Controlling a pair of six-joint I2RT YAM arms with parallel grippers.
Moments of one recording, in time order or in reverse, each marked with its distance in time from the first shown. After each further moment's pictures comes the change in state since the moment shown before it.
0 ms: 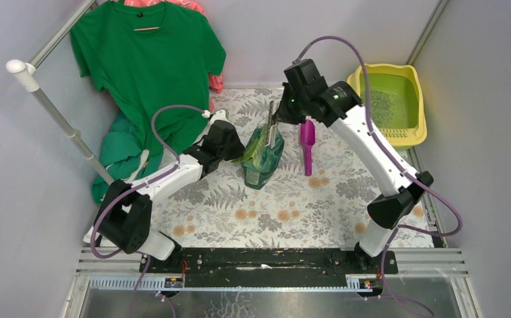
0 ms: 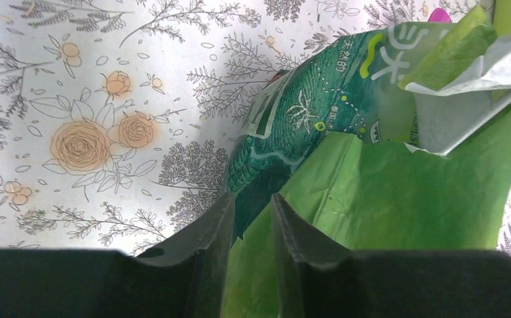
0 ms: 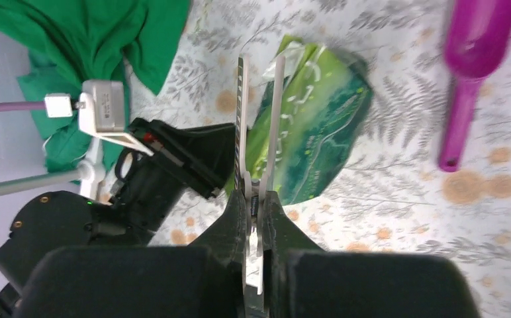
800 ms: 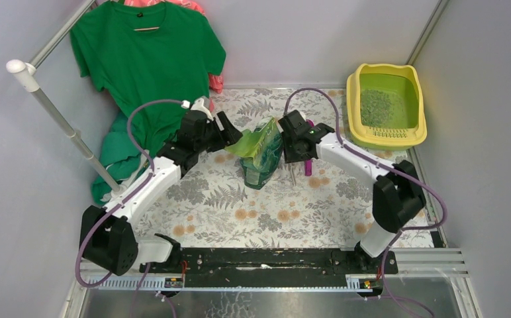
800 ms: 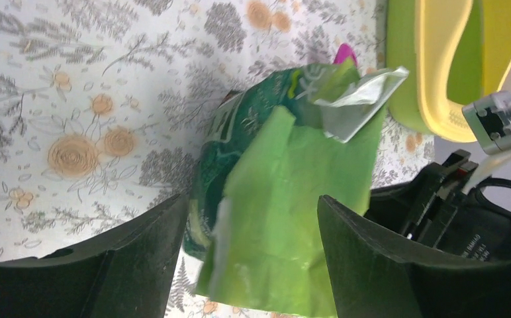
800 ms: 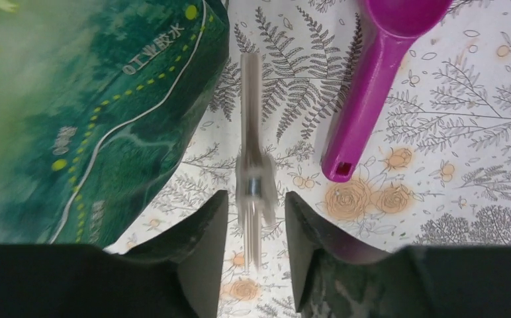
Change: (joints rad) left arm 0.138 -0.190 0.045 -0.070 0.233 -0.008; right arm -0.019 -0.090 -0.708 0.368 0.139 -0.346
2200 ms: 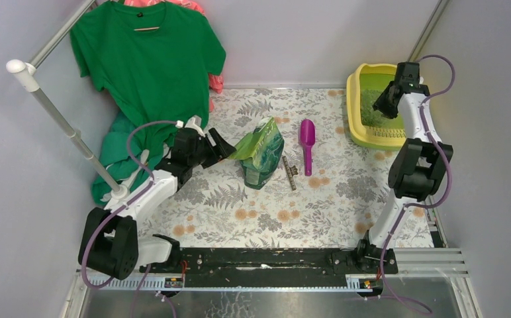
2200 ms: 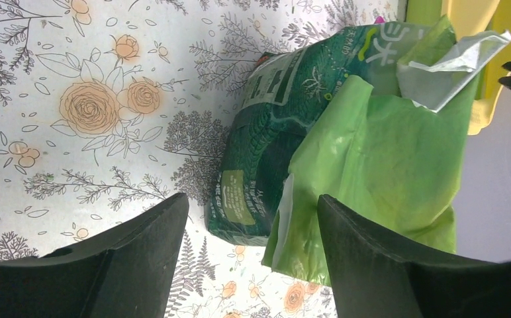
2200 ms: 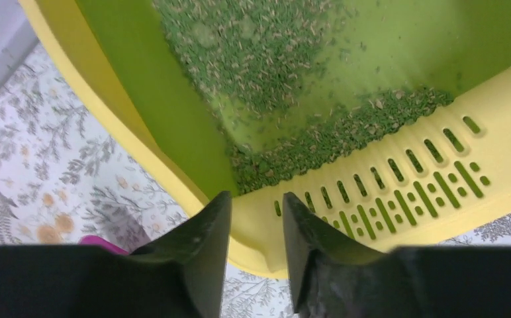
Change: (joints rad) left arm 0.108 -0.052 -0.281 0.180 0.142 -0.073; right arm -0.846 0.287 0.434 0.003 -0.158 0.024
